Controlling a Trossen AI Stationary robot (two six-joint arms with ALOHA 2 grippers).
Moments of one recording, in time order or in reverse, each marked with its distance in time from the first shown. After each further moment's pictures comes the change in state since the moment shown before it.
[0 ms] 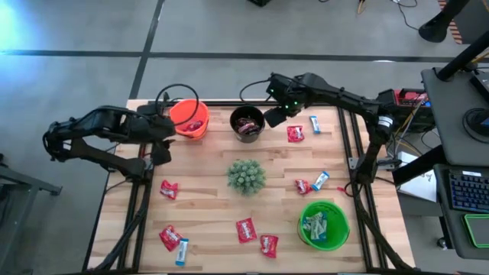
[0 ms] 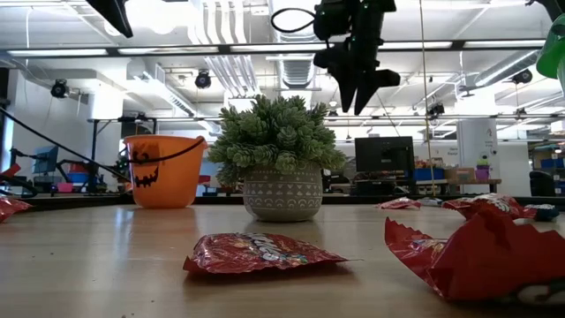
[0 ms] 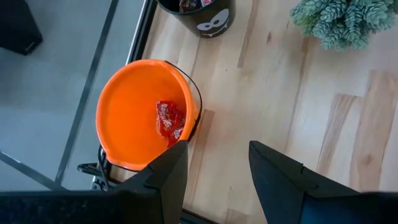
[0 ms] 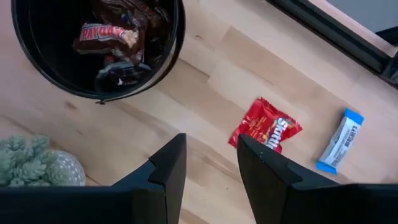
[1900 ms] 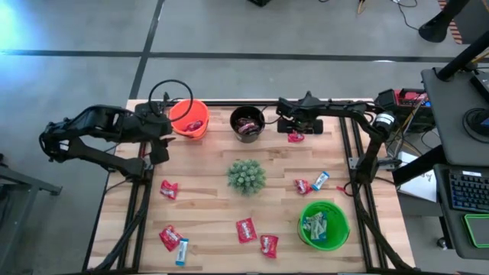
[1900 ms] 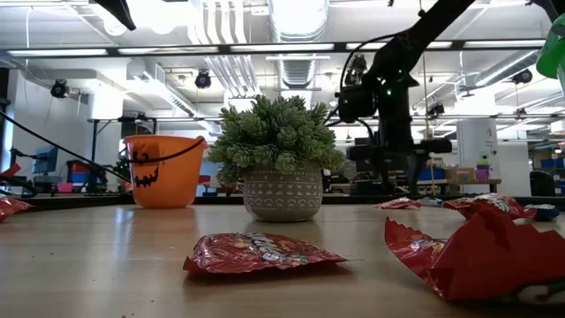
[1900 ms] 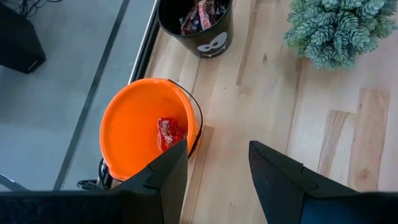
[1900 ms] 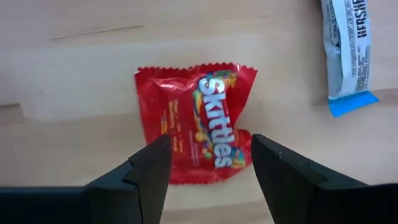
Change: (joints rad) left arm 0.000 -0.041 0.000 0.055 0.000 0.035; right arm -0.112 0.000 -0.617 0.397 0.104 0.548
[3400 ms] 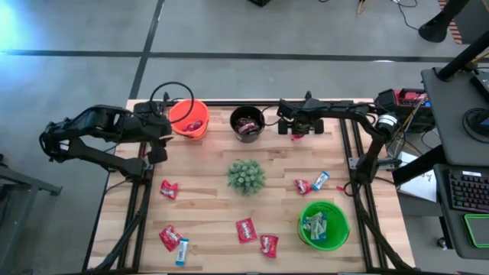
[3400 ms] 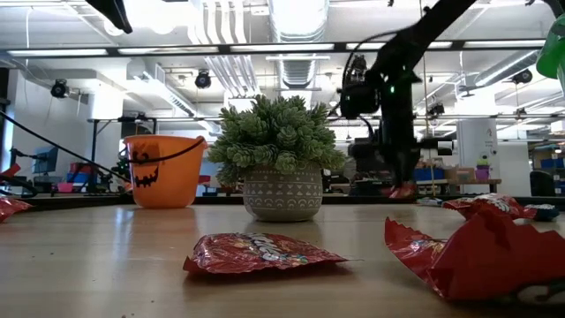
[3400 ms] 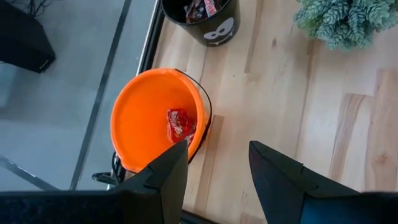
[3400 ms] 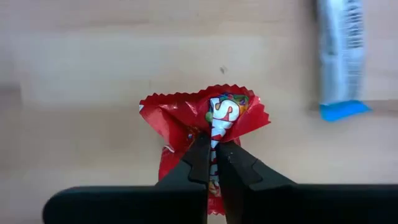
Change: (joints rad) left arm 0.000 0.004 0.000 -0.044 -0.027 0.035; right arm 0.014 -0.031 -0.034 0.023 0.024 -0.059
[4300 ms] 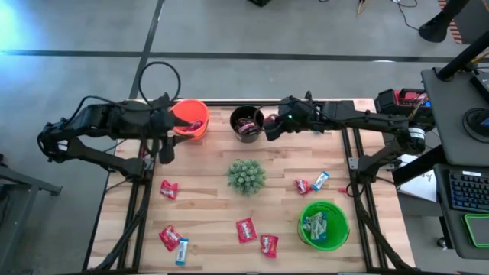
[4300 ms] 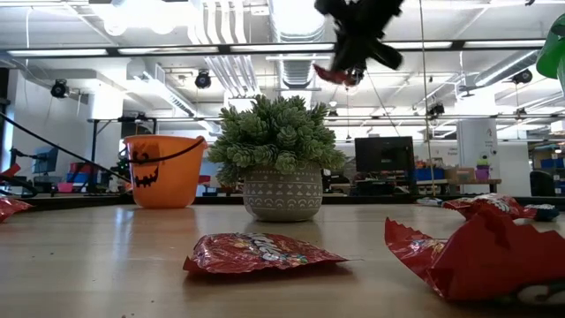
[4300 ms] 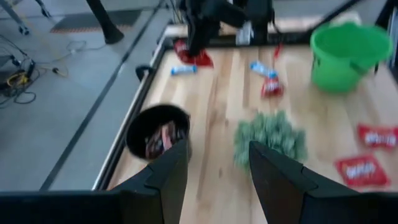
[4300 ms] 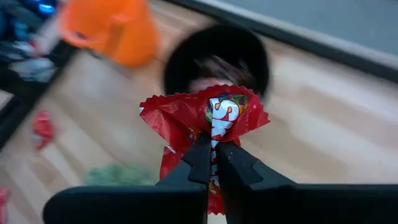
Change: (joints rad) left arm 0.000 -0.025 0.000 0.502 0.190 0.085; right arm 0.344 -0.291 0.269 0.092 0.042 -0.268
